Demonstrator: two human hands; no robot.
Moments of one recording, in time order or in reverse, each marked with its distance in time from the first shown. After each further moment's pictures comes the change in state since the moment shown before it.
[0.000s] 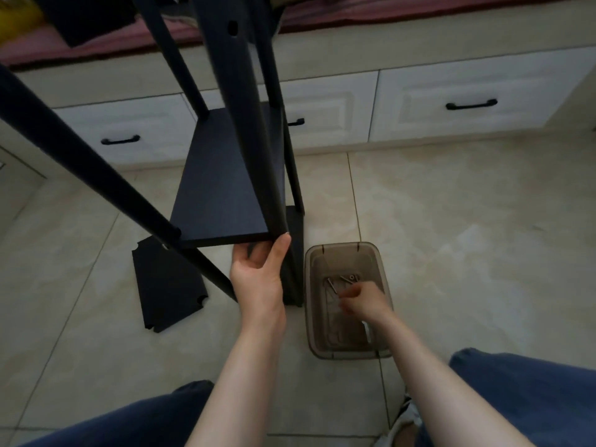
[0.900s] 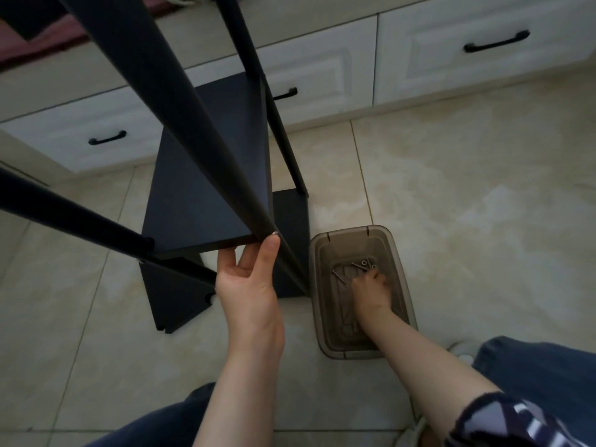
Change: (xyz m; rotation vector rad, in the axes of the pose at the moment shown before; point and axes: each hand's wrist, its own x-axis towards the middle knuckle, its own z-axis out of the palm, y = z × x) left_hand 0.008 -0.012 -0.002 0.051 -0.003 0.020; right_hand 0.055 0.023 0.056 -0.906 0.140 -0.008
